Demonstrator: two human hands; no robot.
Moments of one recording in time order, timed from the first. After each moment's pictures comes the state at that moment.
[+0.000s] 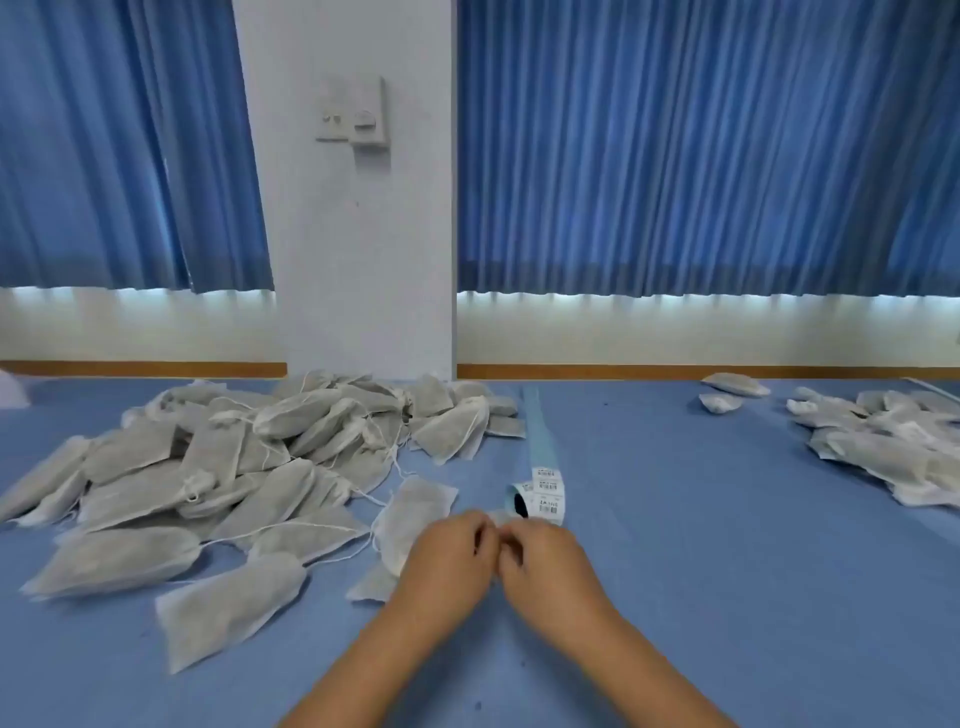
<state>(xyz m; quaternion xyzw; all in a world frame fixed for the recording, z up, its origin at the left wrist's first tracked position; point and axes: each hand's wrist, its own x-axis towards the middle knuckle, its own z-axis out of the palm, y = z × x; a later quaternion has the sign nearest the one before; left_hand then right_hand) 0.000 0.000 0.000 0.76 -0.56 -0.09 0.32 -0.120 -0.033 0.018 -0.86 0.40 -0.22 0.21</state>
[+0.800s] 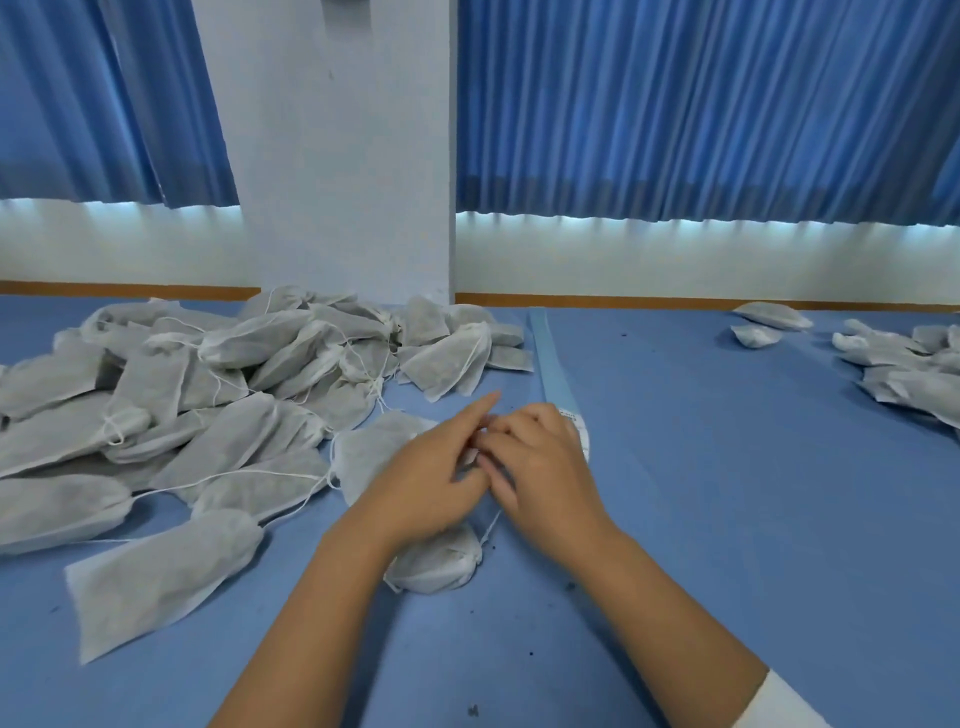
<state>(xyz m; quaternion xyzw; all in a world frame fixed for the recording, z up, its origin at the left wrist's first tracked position) 0.062 -0.061 -0.026 0.64 -0.65 -0.14 0.38 -0.080 -0.123 -0.024 -0.89 0.21 -0.41 -0.03</state>
